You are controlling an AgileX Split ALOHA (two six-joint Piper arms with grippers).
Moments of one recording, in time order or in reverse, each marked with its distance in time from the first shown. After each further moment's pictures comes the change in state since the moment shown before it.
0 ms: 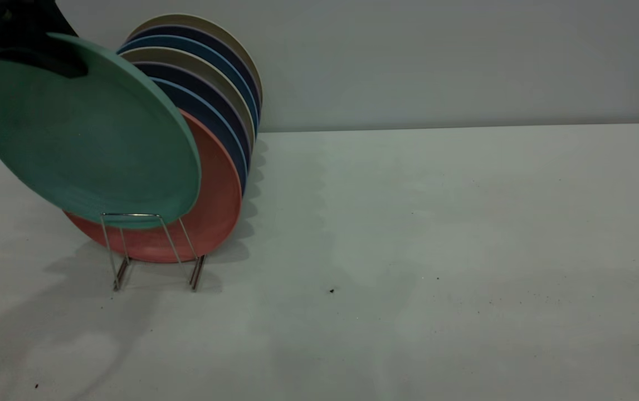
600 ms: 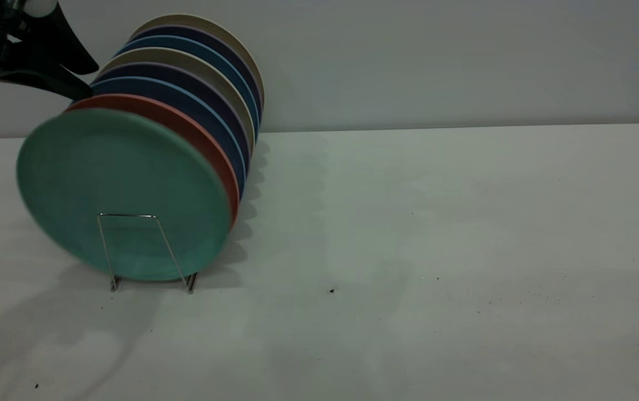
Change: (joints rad) left arm 0.000 0.026 0.000 -0.003 0.013 -0.009; right arm 0.000 0.000 0.000 0.000 0.000 0.000
